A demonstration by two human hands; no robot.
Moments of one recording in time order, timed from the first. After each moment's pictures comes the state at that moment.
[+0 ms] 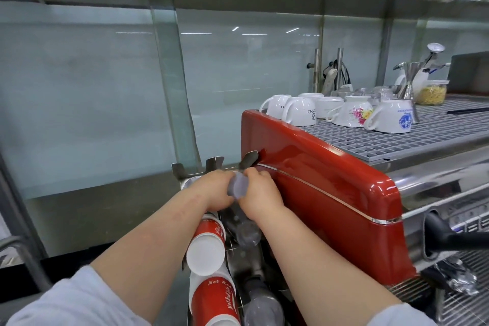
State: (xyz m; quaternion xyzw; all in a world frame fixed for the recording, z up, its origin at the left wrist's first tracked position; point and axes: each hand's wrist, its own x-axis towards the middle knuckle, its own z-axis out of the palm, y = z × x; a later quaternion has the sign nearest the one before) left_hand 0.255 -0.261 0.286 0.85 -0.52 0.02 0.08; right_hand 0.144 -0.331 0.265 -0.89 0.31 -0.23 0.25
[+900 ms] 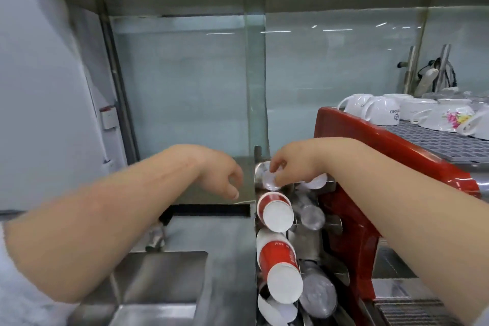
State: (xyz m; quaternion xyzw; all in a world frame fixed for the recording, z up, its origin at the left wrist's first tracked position) left_hand 0.202 -0.073 0.371 0.90 -0.41 -0.07 -0.16; right_hand 0.100 -0.239 0.384 -1.00 0.06 0.06 0.00
